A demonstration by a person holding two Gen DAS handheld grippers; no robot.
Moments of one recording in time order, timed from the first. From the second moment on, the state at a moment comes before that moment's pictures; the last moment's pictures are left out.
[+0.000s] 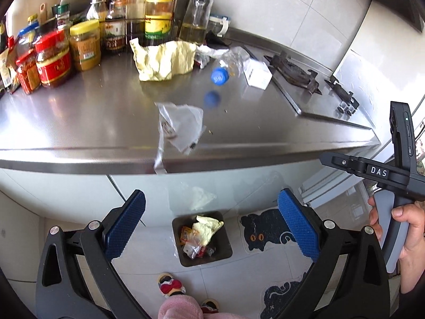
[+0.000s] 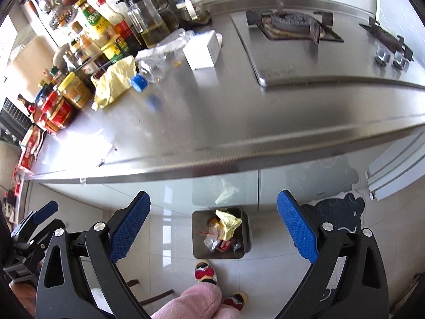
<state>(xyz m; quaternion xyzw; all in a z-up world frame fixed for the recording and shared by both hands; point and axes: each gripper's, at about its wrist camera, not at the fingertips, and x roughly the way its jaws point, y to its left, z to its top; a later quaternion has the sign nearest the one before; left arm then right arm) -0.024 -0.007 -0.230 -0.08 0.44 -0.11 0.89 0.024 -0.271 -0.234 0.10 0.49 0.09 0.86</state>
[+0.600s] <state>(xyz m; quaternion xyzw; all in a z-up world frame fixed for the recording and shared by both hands) 0.068 0.031 -0.252 -0.07 0.46 -0.13 0.88 0.141 -0.183 -0.205 0.12 0.45 0.13 0.88</state>
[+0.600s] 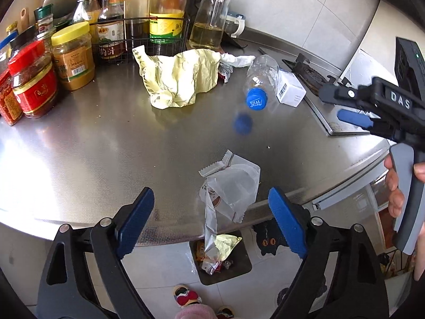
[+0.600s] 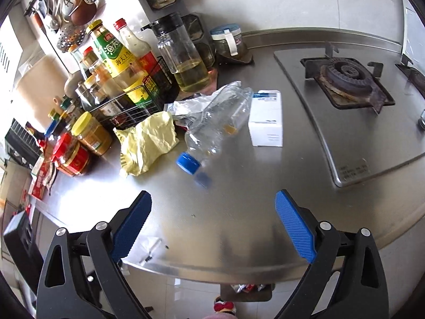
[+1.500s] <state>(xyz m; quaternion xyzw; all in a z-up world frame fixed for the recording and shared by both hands) 0.115 0.033 -0.265 -0.07 0.46 -0.22 0.85 0.187 -0.138 -0.245 0.10 0.47 0.06 0.88</state>
